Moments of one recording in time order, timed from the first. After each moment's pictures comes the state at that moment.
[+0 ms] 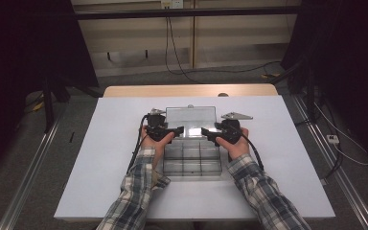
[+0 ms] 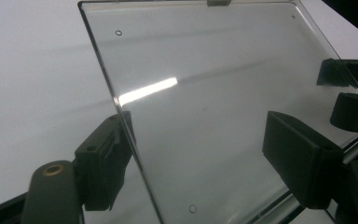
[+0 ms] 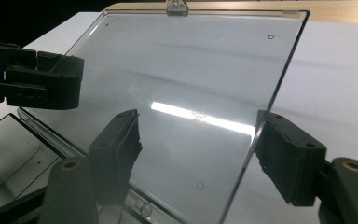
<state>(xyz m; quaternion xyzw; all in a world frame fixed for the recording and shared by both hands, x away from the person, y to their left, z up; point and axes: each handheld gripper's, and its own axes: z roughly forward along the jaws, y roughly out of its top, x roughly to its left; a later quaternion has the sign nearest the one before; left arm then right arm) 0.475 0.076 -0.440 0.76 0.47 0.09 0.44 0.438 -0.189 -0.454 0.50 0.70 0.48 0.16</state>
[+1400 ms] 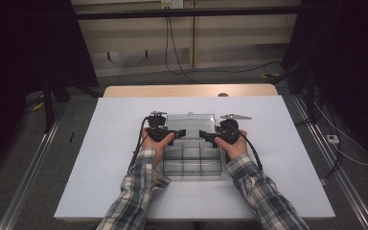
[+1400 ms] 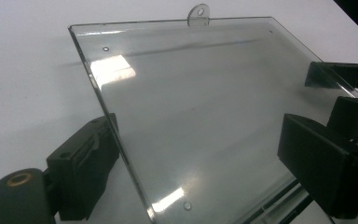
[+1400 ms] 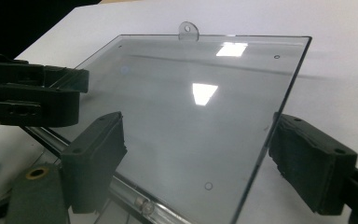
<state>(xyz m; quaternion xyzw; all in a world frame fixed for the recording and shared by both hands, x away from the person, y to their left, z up) 0.480 0.076 -0.451 0.76 0.49 0.03 0.43 0.442 -0.187 -0.464 0.54 0.69 0.47 0.11</state>
